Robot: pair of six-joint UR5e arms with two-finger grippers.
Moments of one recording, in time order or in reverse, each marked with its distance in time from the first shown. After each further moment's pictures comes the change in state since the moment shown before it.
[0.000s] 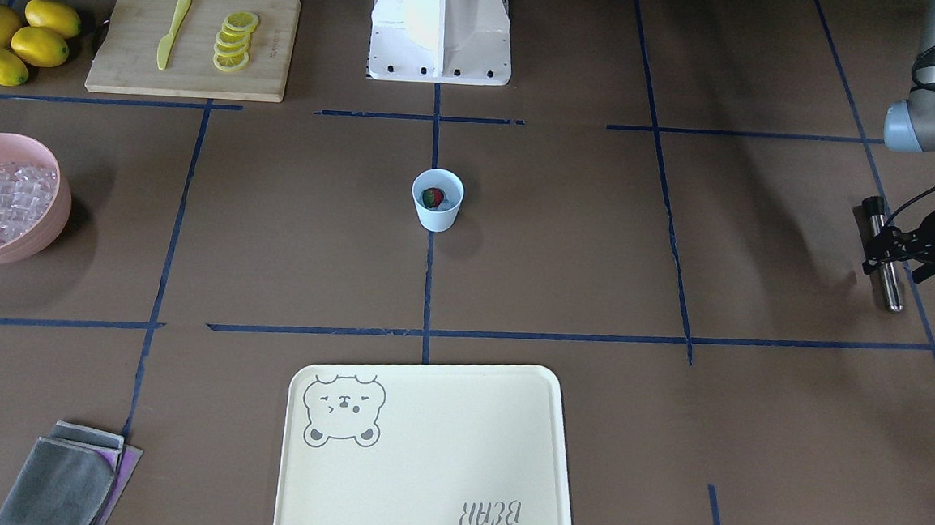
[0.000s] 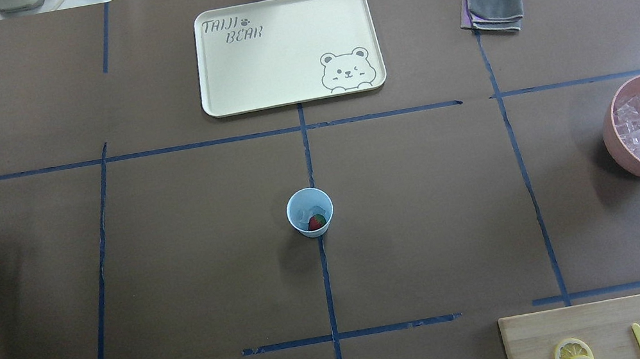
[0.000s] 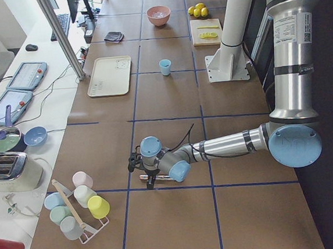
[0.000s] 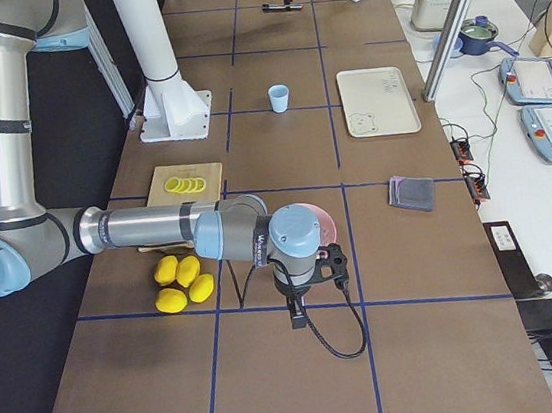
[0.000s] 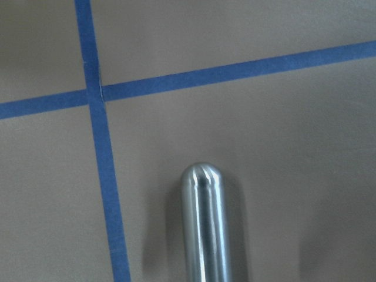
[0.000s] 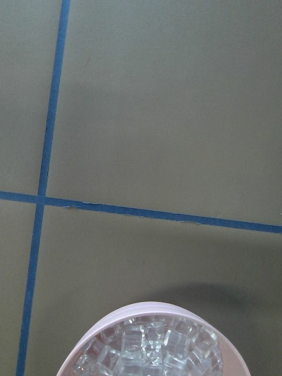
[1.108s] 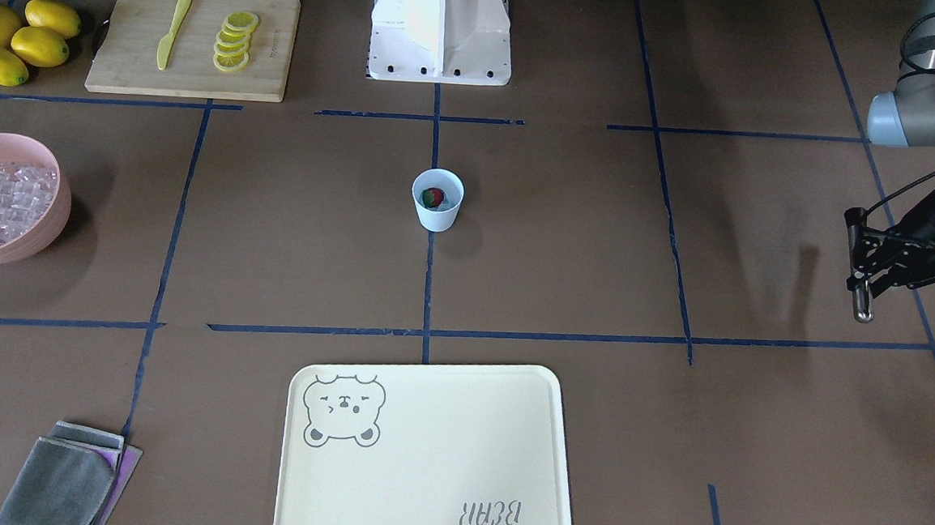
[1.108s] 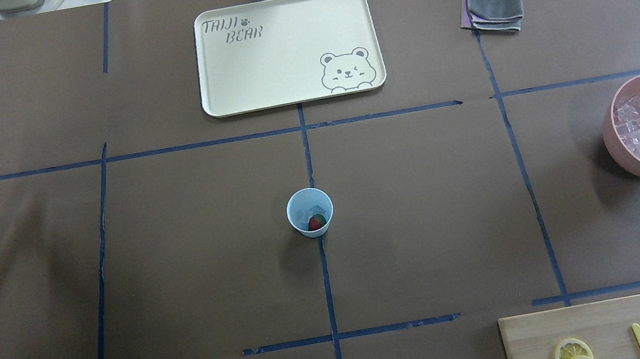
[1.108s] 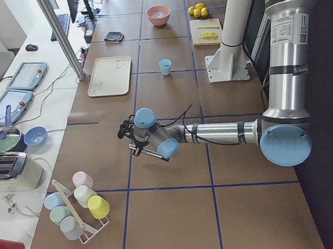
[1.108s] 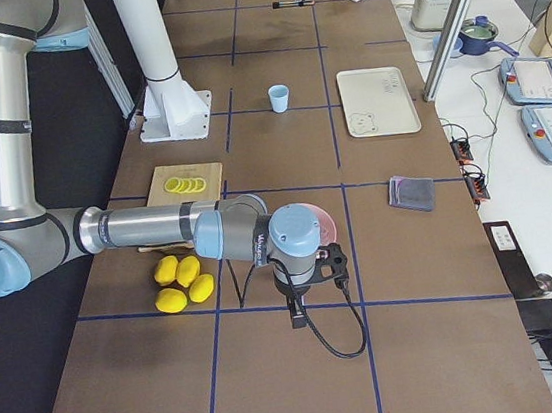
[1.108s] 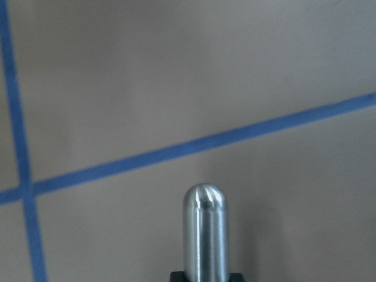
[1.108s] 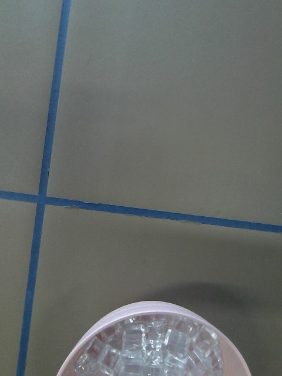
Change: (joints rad) left arm 0.001 -0.061 -0.227 -0.053 -0.001 0.012; right arm 0.000 0.000 0.002 0.000 0.000 0.002
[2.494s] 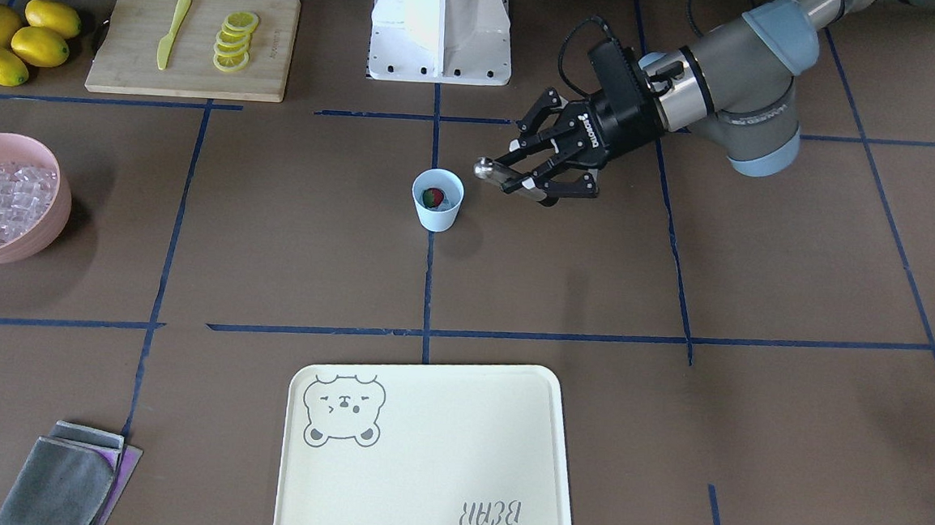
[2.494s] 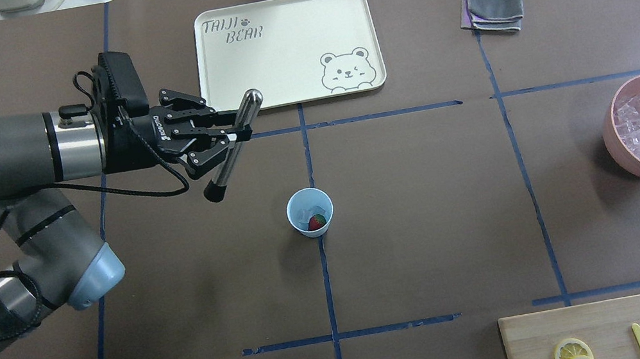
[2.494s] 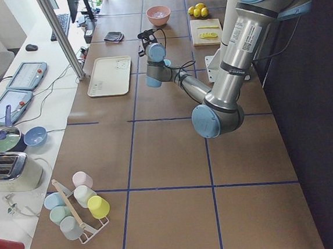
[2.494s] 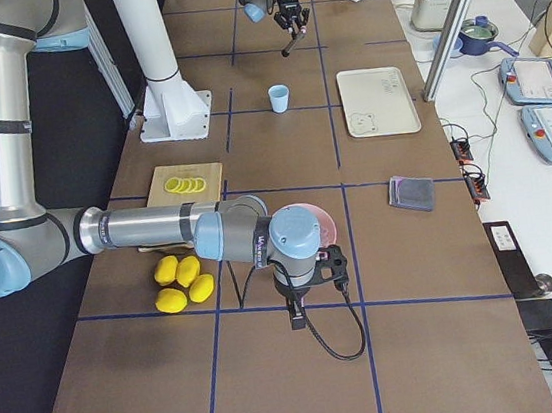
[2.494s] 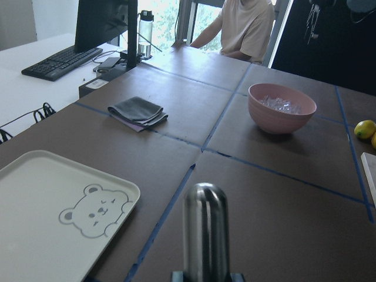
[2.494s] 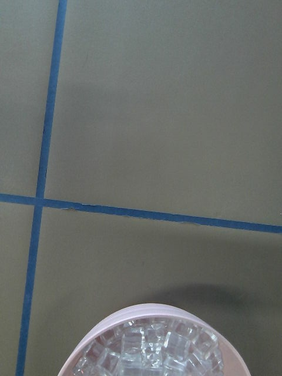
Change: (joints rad) left arm 0.452 -0.430 -0.076 -0.558 0.252 -0.008; right arm 0.000 0.000 -0.004 -0.001 0.000 0.003
